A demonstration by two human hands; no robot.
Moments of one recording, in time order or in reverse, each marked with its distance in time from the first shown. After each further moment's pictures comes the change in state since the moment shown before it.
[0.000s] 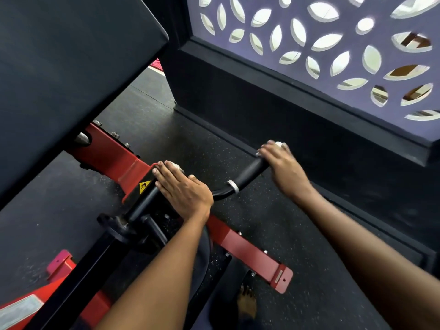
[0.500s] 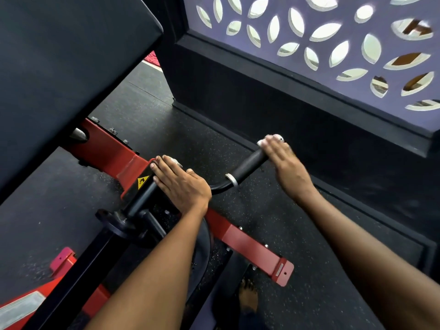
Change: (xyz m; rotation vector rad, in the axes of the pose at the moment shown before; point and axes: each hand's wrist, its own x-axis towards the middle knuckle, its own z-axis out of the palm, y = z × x) left_hand 0.001 0.001 -0.001 0.010 -0.014 0.004; right_hand -0.020 0.008 0.008 0.057 0.045 0.017
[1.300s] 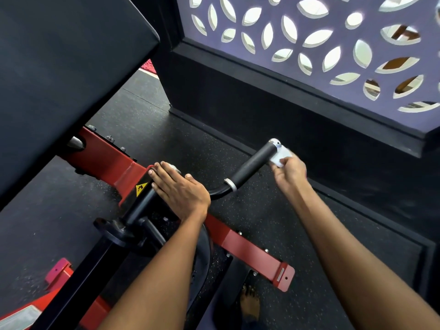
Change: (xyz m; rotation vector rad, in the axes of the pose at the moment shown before) left_hand -0.001 0.000 -0.001 -0.005 0.003 0.009; right_hand 0.034 -0.033 -0.017 1.686 0.612 1.275
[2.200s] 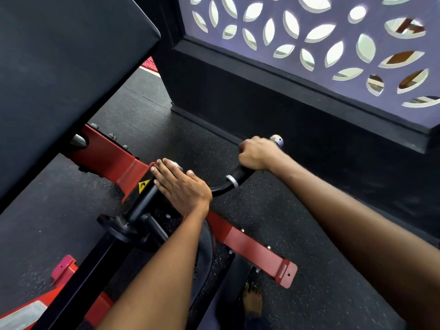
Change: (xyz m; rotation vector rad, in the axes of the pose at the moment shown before) left_hand -0.001 0.000 -0.003 -0.002 0.000 0.001; right_hand -0.022 -0.003 0.061 -2.192 -0.539 -0.553
